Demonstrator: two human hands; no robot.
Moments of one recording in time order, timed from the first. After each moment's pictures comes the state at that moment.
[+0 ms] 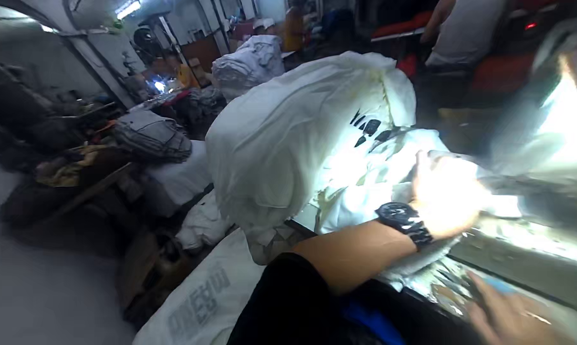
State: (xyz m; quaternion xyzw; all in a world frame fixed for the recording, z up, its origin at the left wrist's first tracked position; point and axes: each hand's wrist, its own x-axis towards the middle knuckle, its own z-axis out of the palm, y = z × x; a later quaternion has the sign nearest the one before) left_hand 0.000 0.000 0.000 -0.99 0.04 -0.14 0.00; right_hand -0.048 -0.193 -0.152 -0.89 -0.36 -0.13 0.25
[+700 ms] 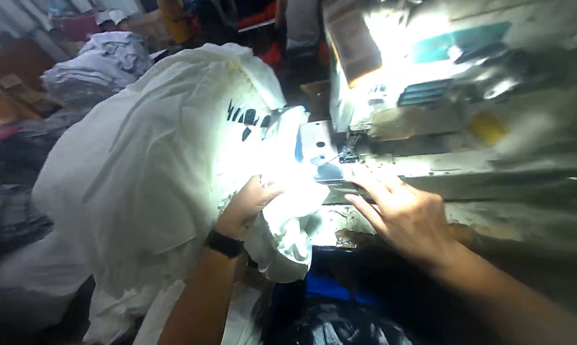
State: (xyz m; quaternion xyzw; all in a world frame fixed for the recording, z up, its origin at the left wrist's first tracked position) left_hand -0.079 0.102 -0.012 -0.74 -0.05 0.02 -0.67; right_hand -0.039 -0.164 -0.054 -0.85 -0.33 -0.36 0.19
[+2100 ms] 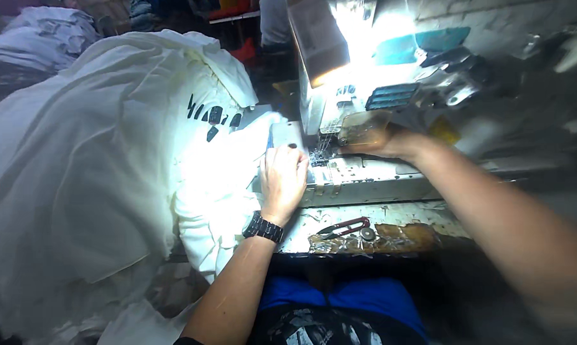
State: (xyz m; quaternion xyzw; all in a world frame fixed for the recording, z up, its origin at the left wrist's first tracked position) left_hand 0.009 0.017 -0.065 -0.92 0.07 -0.31 -0.23; right_hand 0.118 -0.207 -0.009 -0.87 -0.39 -0.03 0.29
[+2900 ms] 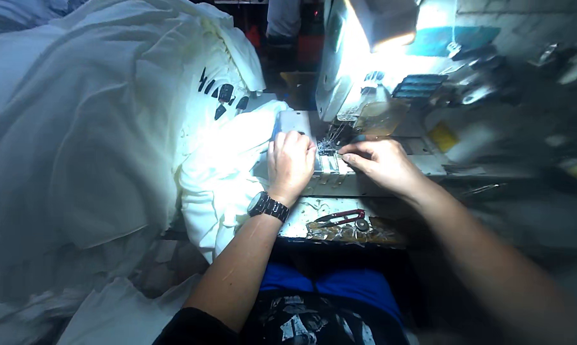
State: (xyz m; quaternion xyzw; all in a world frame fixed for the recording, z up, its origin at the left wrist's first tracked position) left_hand 0.010 0.013 -0.064 -0.91 0.06 -0.32 -0.26; right_hand 0.043 -0.192 -0.027 -0.90 -0.32 -0.12 0.28
